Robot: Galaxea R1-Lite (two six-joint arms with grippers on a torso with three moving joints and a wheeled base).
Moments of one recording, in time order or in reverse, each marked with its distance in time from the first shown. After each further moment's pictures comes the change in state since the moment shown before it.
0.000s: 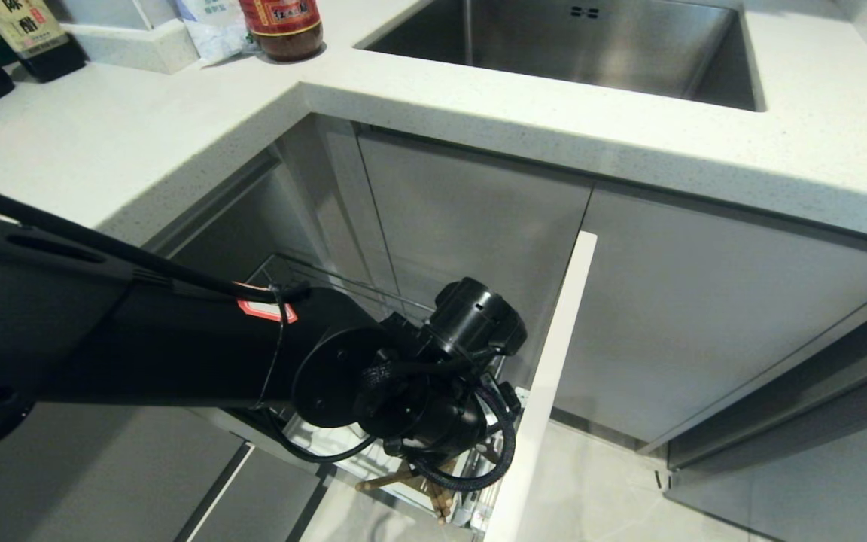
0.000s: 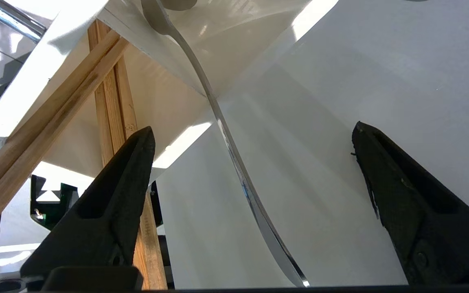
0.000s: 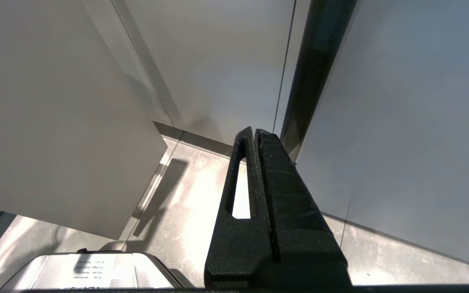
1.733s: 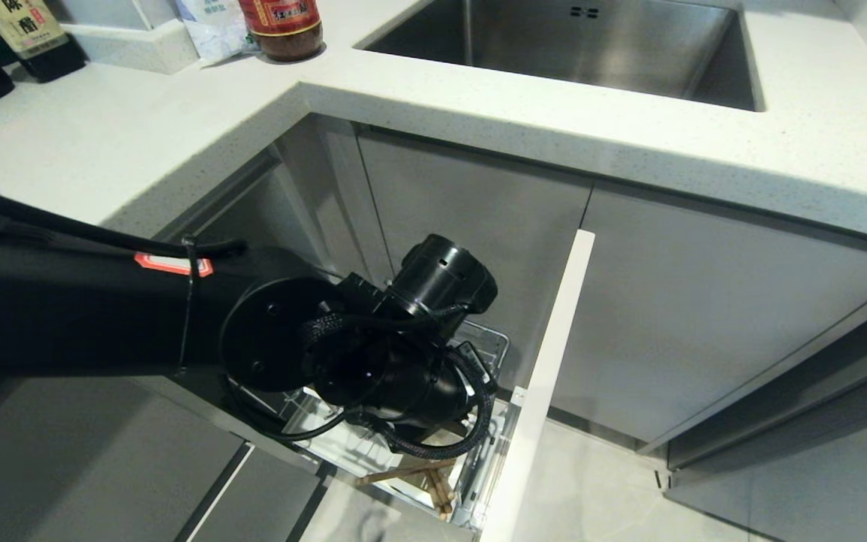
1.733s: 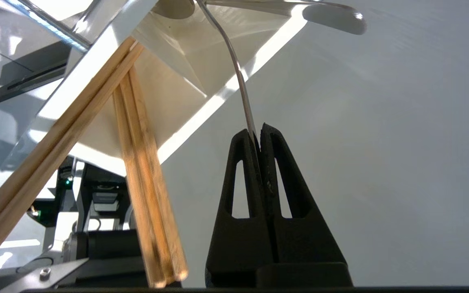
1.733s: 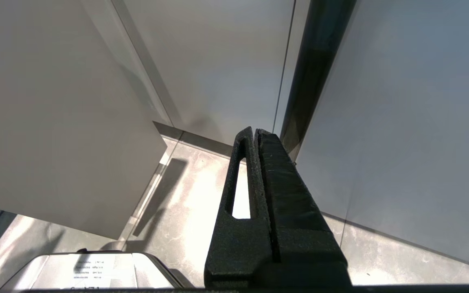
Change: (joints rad) left arm 0.041 -0.086 -0.040 0.070 -0.001 0.008; right arm 0.000 0.000 0.000 0.000 0.000 0.000
